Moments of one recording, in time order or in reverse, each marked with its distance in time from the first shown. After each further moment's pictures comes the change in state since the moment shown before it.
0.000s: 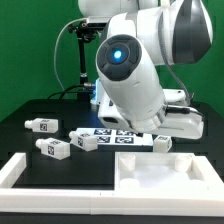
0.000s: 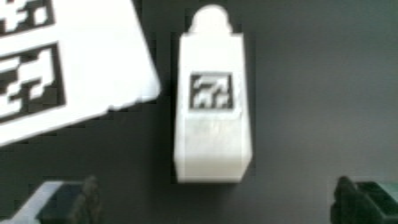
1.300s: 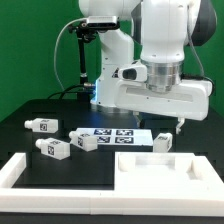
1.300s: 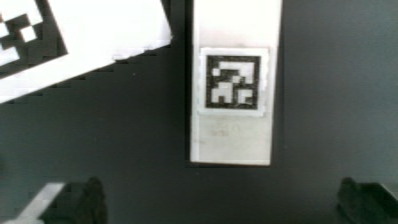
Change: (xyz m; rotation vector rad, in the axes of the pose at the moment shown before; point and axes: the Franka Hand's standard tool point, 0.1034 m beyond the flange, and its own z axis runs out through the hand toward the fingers) arm -0.023 0.001 0.007 -0.093 0.686 -0.032
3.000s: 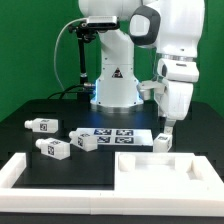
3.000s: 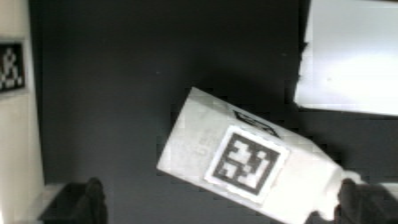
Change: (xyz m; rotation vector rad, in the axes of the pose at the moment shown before) arm -0.023 -0.011 0.002 -0.258 0.109 -1.825
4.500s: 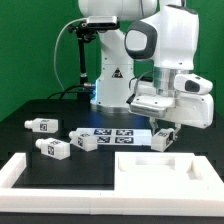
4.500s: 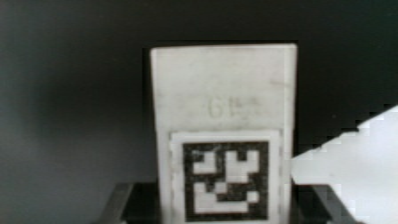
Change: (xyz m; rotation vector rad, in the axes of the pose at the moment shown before) arm 0.006 -0.023 0.030 -0.018 0.031 -1.120
